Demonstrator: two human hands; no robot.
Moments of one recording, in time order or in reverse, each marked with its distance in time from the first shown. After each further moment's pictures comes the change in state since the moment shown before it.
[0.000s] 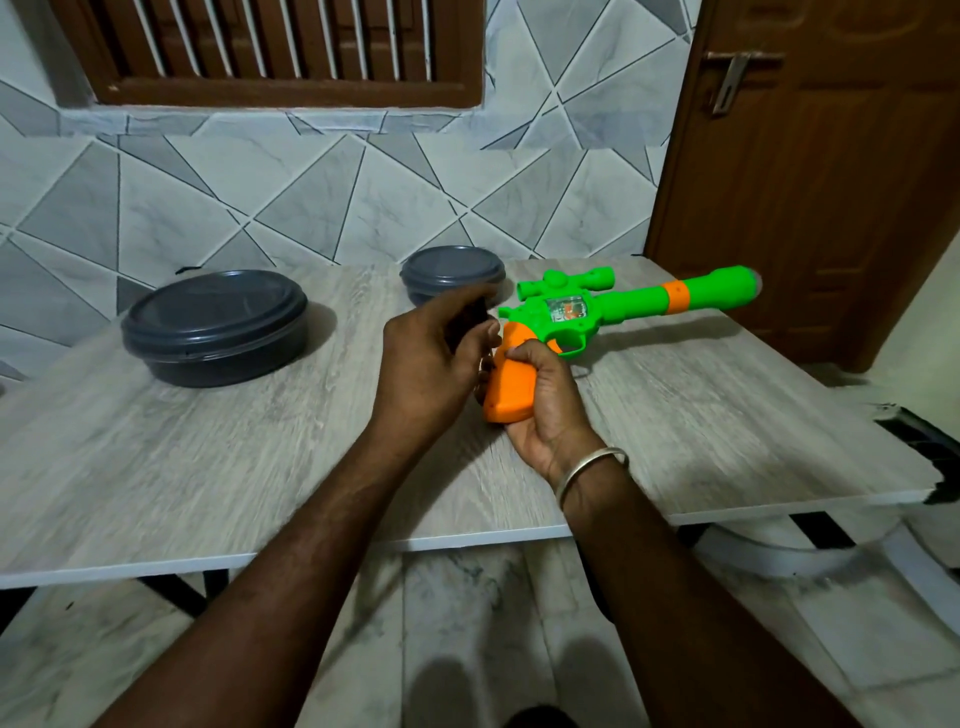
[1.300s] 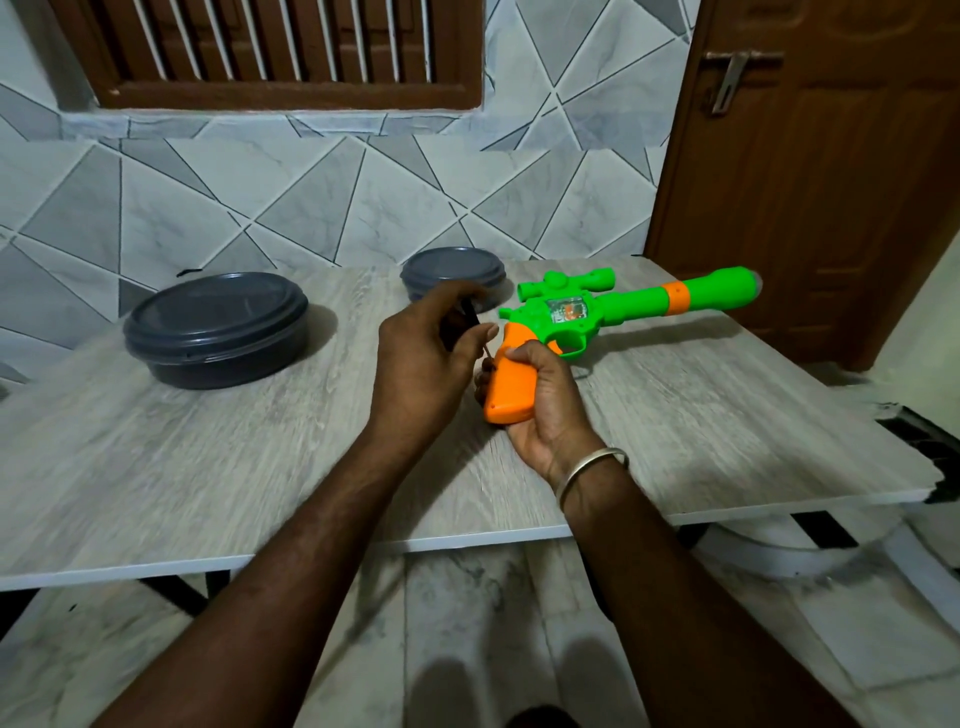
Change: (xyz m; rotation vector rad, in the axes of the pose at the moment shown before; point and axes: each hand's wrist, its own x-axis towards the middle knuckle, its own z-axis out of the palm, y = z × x) left_hand 0.002 0.002 -0.004 0.128 0.018 0.003; right_hand -0.001 -0.001 -0.003 0.006 0.015 -0.018
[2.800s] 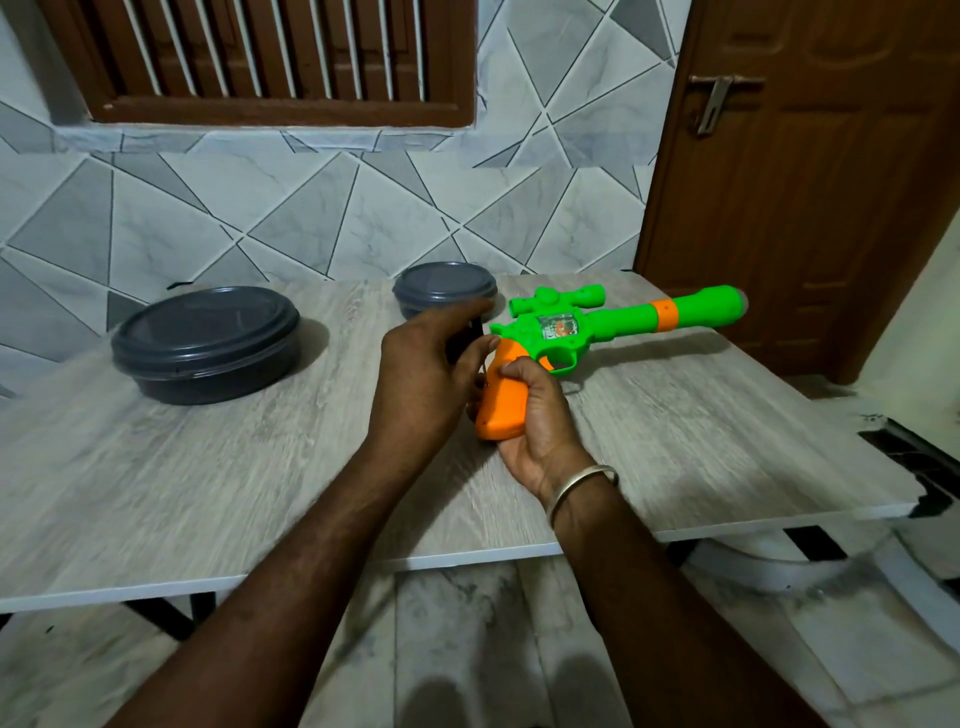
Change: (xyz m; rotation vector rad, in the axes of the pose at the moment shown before) left_hand 0.003 0.007 0.004 0.024 0.010 0.076; right_hand 0.001 0.002 0.001 0.017 -0.006 0.000
